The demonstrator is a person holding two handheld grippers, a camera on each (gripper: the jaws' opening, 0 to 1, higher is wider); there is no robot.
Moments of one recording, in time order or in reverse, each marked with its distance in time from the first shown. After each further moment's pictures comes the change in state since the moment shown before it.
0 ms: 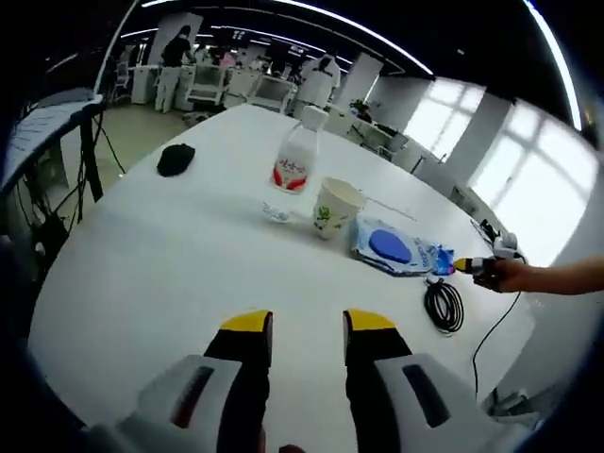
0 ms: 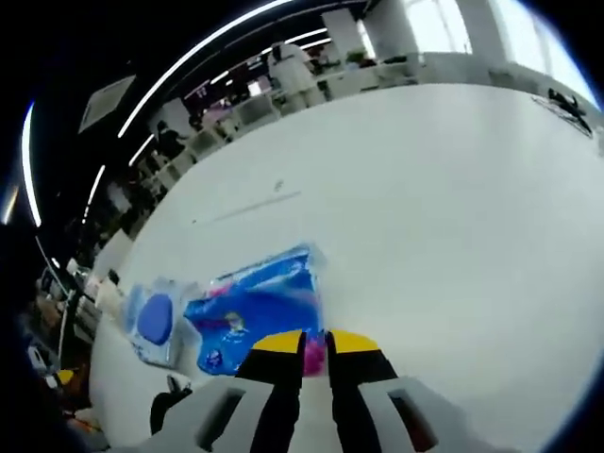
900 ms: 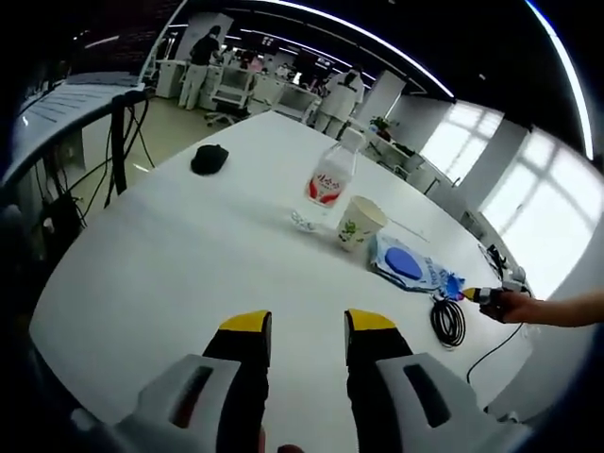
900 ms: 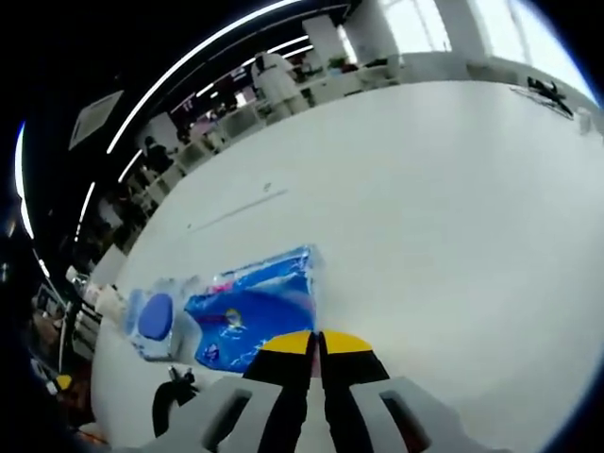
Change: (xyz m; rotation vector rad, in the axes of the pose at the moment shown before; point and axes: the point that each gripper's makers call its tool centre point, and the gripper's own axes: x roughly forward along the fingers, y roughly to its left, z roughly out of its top) left arm -0.011 0.020 0.005 -0.059 -0.034 0.020; right arm -0.019 -0.008 -0.017 0.061 -0.029 -0.045
